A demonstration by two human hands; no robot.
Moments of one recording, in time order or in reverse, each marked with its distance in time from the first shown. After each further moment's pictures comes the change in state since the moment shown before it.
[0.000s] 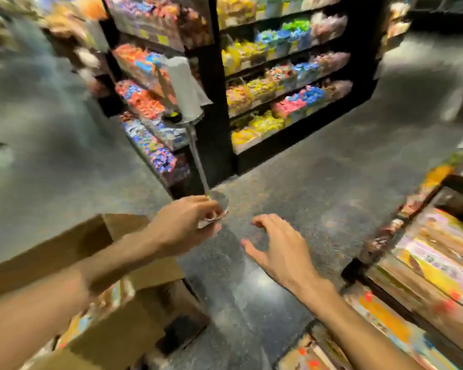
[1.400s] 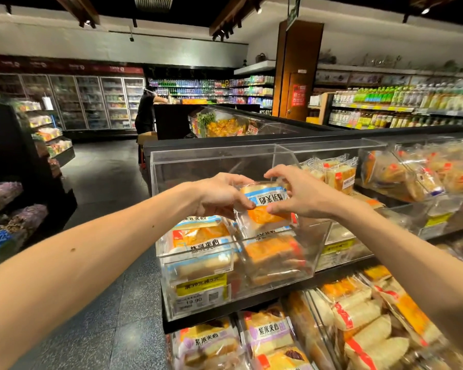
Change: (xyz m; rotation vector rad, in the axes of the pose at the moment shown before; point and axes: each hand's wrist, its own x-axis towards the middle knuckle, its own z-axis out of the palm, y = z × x) left_hand 0.398 0.480 -0.023 -0.854 -0.944 0.697; right_hand -0.078 0.191 -0.453 -0.542 0.517 0.831
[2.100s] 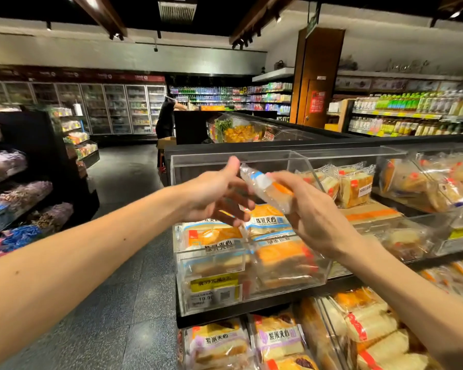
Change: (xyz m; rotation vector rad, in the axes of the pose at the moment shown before) left_hand -0.053 0.005 -0.012 -0.076 0.034 0.021; right_hand -0.040 -0.022 0.027 0.003 0.436 -0.436
